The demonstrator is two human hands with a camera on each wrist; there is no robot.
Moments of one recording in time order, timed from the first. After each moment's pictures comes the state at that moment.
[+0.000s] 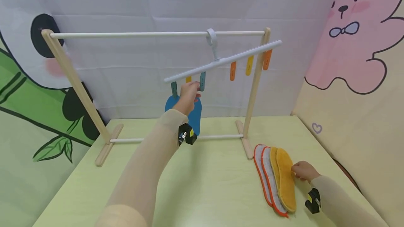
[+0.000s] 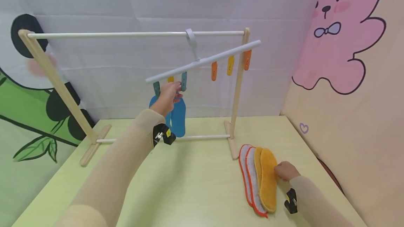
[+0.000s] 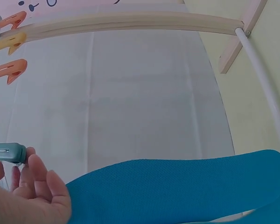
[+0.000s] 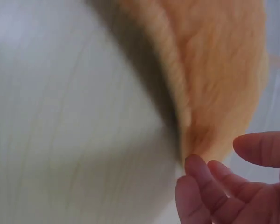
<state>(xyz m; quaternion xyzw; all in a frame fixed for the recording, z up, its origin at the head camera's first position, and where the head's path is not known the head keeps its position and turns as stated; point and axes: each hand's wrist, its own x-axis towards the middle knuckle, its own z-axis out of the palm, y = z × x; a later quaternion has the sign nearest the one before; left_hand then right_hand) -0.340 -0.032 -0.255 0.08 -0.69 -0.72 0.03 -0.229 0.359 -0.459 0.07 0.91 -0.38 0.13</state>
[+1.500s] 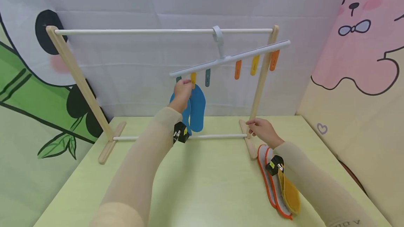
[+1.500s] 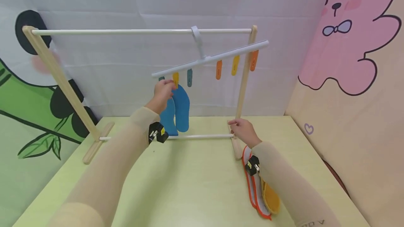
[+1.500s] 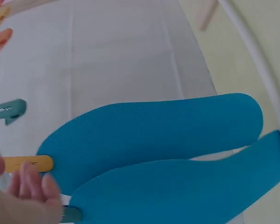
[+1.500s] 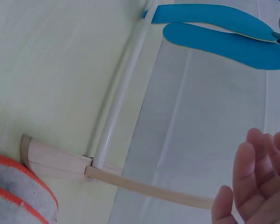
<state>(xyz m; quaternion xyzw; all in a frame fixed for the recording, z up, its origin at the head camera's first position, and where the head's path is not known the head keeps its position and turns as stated) -0.355 -0.064 -0.262 0.07 -0.76 -0.63 0.11 -0.293 0.211 -0.356 -0.08 0.87 -0.48 0.00</state>
